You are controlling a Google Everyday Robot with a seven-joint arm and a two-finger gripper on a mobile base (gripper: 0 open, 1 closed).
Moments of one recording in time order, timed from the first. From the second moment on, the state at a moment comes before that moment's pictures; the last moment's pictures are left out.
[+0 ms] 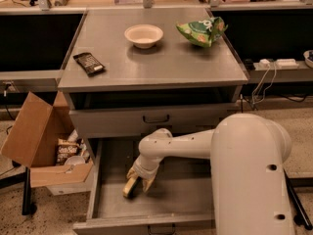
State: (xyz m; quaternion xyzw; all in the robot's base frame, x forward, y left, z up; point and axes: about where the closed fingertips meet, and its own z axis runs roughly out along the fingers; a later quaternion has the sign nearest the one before) arm 0.550 0.055 0.377 -0.94 0.31 0.08 0.14
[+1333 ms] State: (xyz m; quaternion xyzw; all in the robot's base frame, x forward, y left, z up) arm 0.546 0.000 0.523 -0.87 0.34 0.02 0.36
